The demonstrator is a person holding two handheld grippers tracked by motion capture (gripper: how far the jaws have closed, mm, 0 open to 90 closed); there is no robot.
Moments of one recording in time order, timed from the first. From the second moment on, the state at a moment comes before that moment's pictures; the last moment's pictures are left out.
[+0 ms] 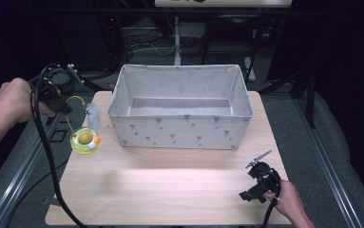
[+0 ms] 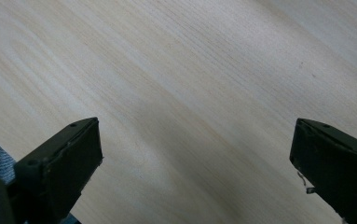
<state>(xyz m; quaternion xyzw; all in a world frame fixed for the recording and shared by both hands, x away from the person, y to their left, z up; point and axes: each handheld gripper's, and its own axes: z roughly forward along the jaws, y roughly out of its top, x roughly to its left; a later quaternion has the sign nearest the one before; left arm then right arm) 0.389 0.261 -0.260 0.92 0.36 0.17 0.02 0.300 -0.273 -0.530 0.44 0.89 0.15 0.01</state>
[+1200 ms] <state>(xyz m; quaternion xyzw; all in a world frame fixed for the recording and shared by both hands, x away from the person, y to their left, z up) 0.406 0.248 -0.195 0.91 0.36 0.20 0.00 0.300 -0.273 -0.530 0.44 0.88 0.15 0.01</state>
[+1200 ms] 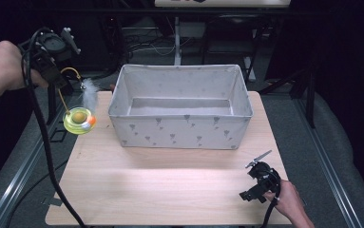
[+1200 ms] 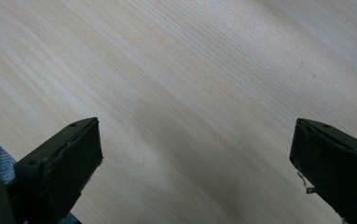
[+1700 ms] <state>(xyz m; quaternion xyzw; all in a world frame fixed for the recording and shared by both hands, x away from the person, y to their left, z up) 0.413 0.231 -0.168 0.91 0.35 0.22 0.00 0.300 -0.273 -0.529 0.44 0.88 0.15 0.01</state>
